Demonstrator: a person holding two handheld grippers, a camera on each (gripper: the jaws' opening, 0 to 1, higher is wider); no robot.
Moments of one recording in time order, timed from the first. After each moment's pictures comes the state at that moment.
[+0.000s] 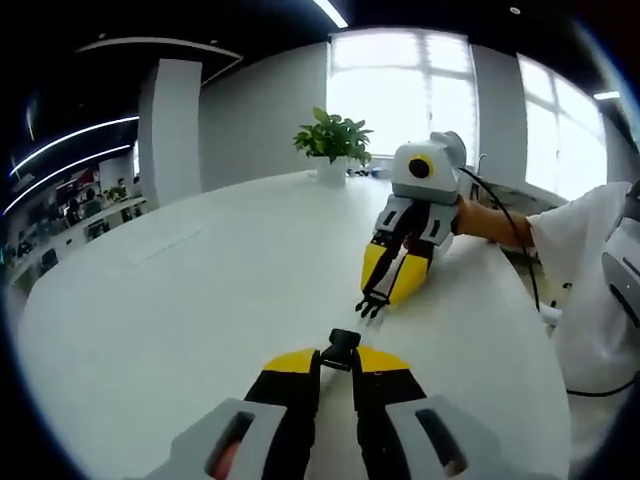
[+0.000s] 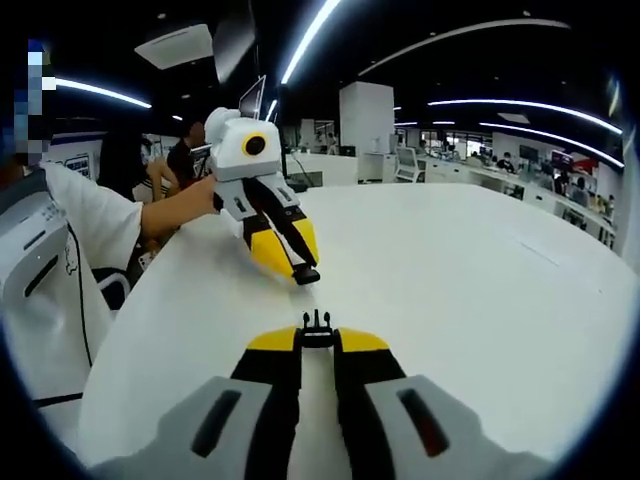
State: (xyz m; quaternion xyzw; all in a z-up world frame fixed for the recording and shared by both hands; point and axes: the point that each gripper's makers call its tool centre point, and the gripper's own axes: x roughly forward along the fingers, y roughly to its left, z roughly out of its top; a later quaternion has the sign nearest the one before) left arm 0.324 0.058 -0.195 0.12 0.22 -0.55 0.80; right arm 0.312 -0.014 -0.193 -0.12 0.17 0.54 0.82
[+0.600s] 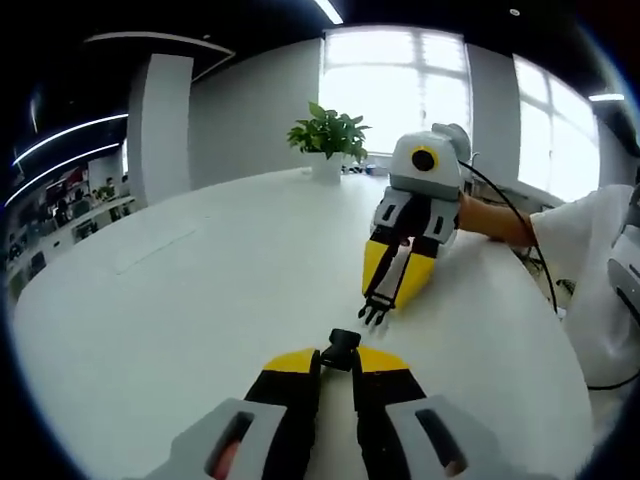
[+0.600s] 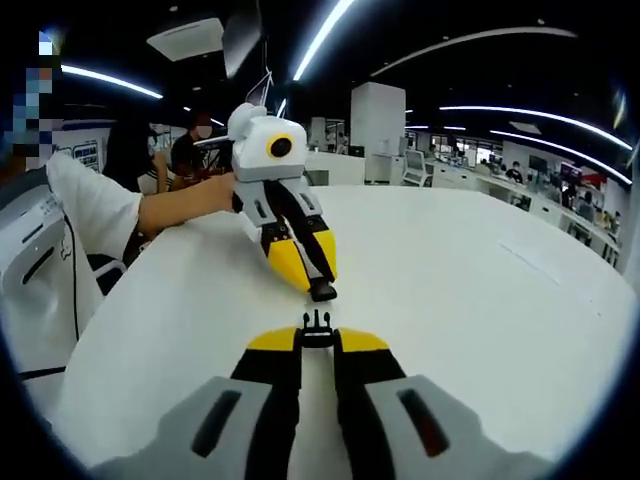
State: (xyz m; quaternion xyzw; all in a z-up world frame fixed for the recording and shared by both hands) left arm 0.354 0.037 -0.205 0.11 0.22 -0.58 0.78; right arm 0.339 -0.018 -0.195 -0.14 0.16 0.55 0.81
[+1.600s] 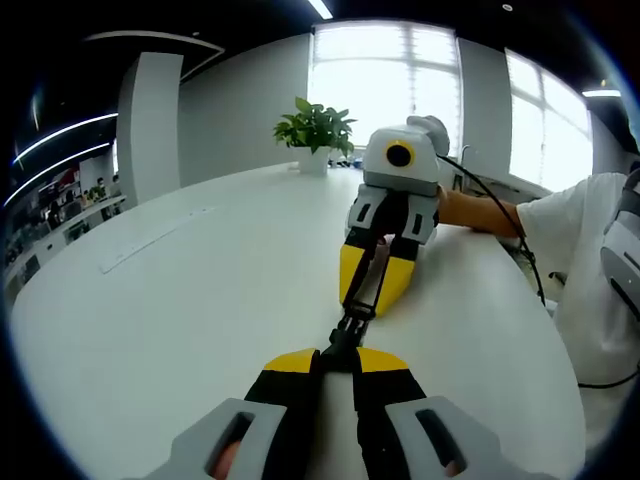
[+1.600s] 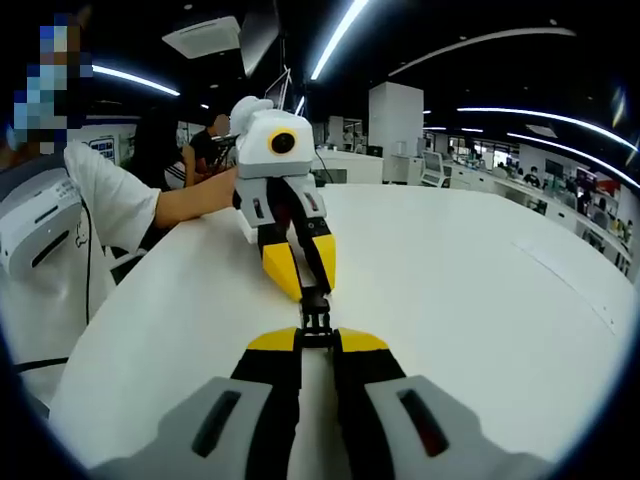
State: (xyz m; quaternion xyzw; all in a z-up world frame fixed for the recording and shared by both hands) left arm 0.329 0.032 -0.209 0.13 0.23 -0.59 0.77; right arm 0.325 -0.010 -0.202 -0.15 0.15 0.58 0.78
